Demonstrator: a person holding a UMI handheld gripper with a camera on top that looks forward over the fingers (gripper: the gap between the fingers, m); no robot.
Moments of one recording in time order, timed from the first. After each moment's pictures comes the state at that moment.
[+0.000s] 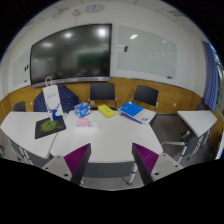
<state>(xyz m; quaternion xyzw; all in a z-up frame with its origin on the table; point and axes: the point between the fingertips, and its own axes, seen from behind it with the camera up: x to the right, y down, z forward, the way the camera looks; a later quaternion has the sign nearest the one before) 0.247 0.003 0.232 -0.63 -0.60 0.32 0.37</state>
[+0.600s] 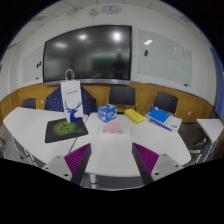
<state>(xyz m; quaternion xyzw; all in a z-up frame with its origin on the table) 0.159 -0.159 0.174 -0.58 -0.63 0.36 0.37</state>
